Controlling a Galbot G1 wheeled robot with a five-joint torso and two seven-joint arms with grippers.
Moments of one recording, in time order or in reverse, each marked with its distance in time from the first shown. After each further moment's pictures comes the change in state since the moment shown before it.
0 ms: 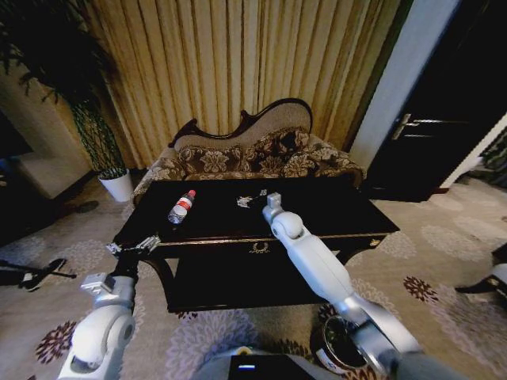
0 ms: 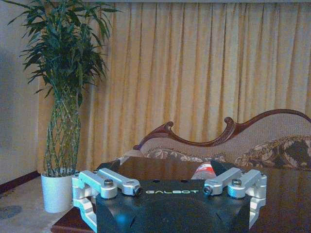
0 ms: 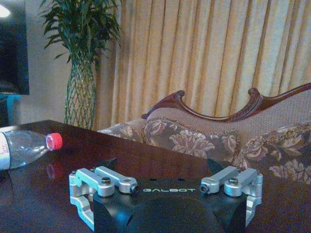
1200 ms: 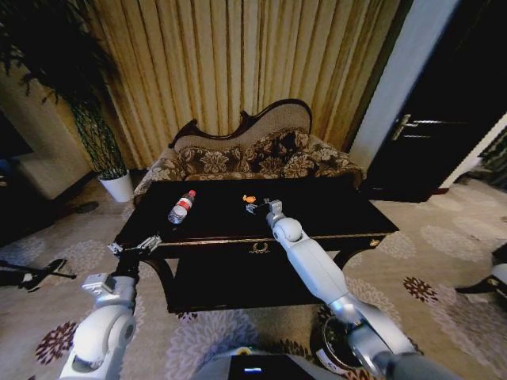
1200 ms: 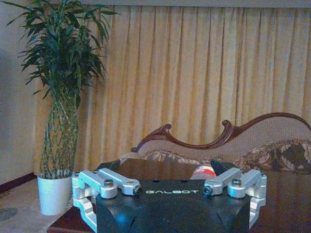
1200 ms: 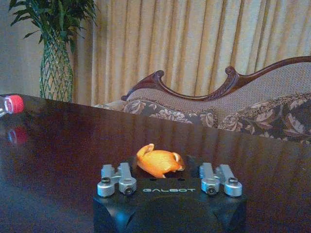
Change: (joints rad) left arm -0.001 -0.009 0.001 0.008 0.002 -0.016 0.015; right arm -0.073 0.000 0.065 -0.074 -0.051 0.025 0.000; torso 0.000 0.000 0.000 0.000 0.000
